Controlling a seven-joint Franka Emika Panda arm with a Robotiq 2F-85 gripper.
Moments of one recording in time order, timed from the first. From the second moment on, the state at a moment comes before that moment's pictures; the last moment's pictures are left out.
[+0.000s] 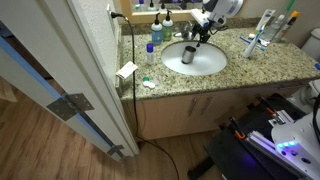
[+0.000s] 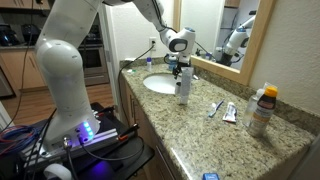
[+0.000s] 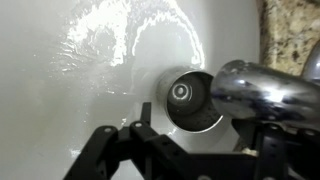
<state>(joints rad) -0.07 0.56 -0.03 -1.80 0.44 2.47 1.29</state>
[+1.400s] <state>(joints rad) -0.04 0.36 -0.05 -1.73 0.28 1.99 0.94</state>
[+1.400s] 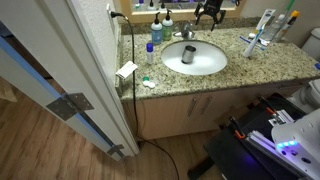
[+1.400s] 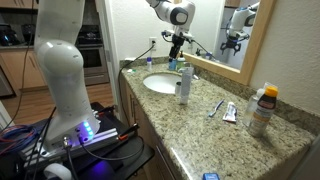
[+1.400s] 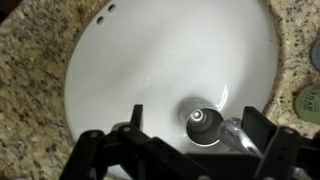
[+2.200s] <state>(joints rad) -0.03 0.48 -0.07 -1.59 0.17 2.09 0.79</state>
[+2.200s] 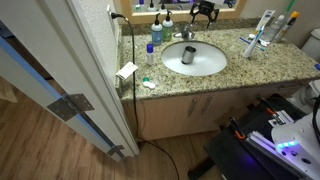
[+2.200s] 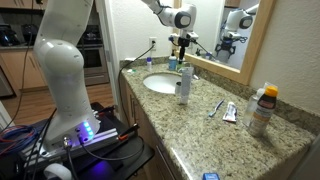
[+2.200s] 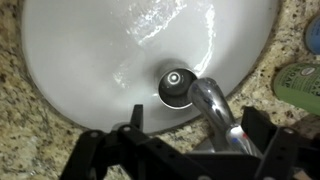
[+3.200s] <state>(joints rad) -0.02 0.64 -0.06 -1.43 0.12 2.17 0.41</state>
